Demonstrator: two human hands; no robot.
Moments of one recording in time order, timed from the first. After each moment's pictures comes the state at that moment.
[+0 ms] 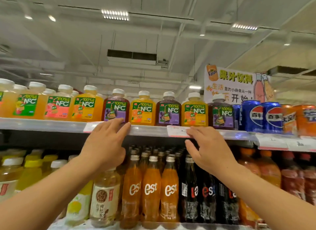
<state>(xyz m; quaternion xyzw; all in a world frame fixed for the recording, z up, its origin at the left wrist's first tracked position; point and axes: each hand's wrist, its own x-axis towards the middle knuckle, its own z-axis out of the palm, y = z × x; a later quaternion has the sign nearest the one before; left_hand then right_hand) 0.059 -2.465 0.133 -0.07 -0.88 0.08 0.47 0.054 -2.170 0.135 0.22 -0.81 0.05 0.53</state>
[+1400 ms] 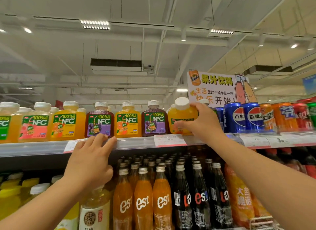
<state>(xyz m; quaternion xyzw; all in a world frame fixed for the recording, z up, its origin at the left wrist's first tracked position) 0.056 -2.462 0.135 -0.05 -0.88 0.08 0.47 0.026 -2.147 0.212 0.17 -0.77 0.35 0.50</state>
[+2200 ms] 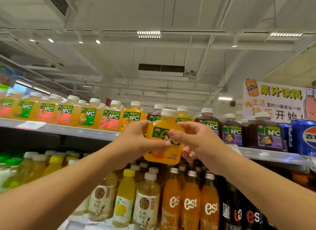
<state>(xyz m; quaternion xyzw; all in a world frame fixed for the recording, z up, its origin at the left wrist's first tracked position) 0.133 -2.504 0.170 -0.28 -0.75 -0.53 0.25 0.113 -2.297 0.188 0.38 -0.72 0.57 0.10</state>
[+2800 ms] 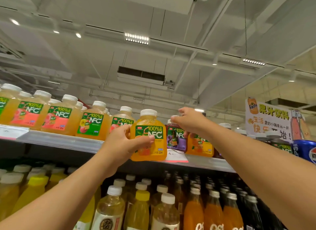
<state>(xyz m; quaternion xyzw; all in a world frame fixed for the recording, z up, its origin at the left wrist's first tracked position) 0.070 -2.626 0.173 -0.30 -0.66 -0.63 0.30 0.018 -2.412 0.288 0.16 -0.90 0.22 0.35</state>
